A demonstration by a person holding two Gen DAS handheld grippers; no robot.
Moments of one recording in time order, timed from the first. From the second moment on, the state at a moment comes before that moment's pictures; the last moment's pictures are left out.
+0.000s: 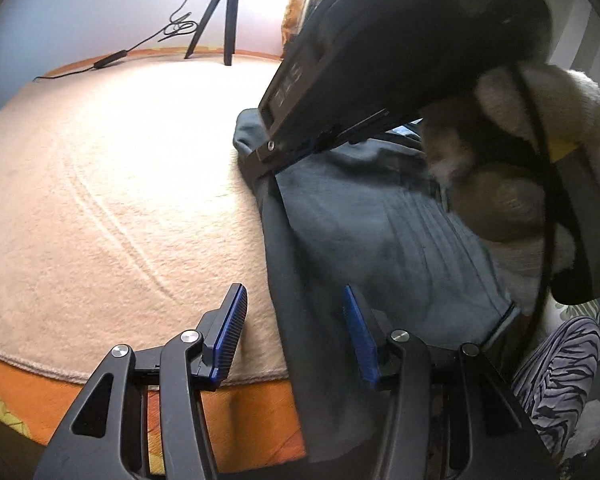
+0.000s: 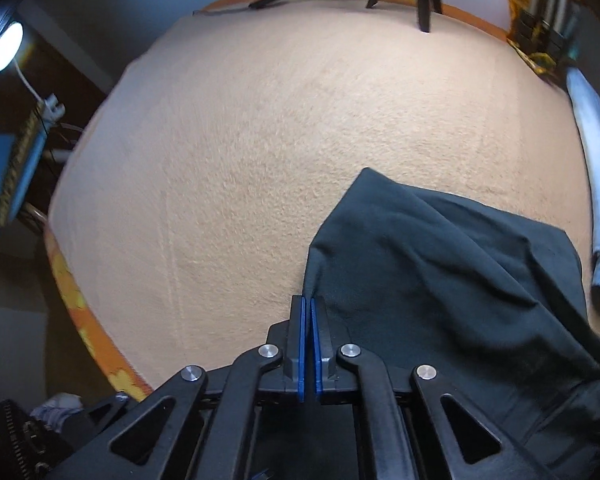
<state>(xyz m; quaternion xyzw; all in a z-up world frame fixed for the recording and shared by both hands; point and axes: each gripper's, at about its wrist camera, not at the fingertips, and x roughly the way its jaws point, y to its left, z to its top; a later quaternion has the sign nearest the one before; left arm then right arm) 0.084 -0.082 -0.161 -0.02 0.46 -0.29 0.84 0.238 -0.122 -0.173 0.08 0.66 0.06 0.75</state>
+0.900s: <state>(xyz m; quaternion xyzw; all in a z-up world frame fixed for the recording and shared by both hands) 0.079 -0.115 -0.145 0.00 0.42 -0.34 0.84 0.251 -0.127 -0.168 0.04 0.67 0.05 0.74</state>
